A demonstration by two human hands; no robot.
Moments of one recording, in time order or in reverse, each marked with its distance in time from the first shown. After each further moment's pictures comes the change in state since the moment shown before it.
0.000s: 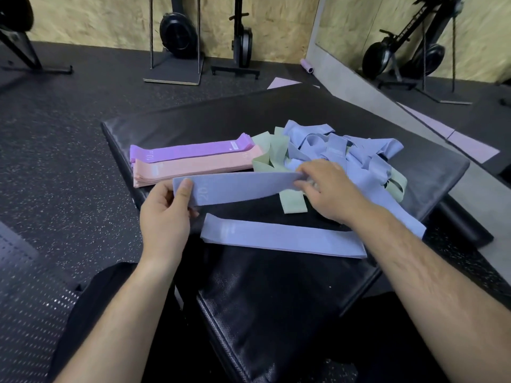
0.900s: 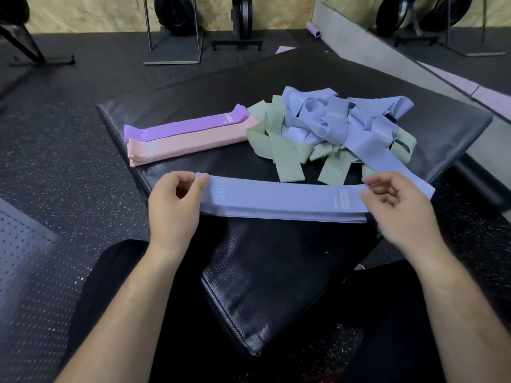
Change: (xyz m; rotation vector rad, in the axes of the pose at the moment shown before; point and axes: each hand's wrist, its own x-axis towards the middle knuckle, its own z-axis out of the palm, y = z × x) left_hand -0.025 -0.015 0.003 0.412 -0.058 0.129; right_hand -0.138 0.033 -0.001 0.690 0.361 0.527
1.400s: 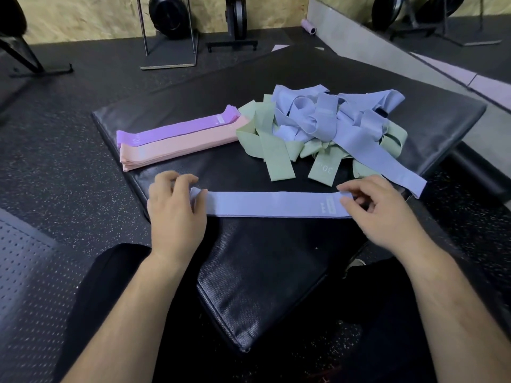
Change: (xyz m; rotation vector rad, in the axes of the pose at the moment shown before) left_hand -0.012 -0.012 0.010 0.527 -0.023 0.349; right_hand 0.002 0.025 -0.003 -0.261 -0.183 -0.116
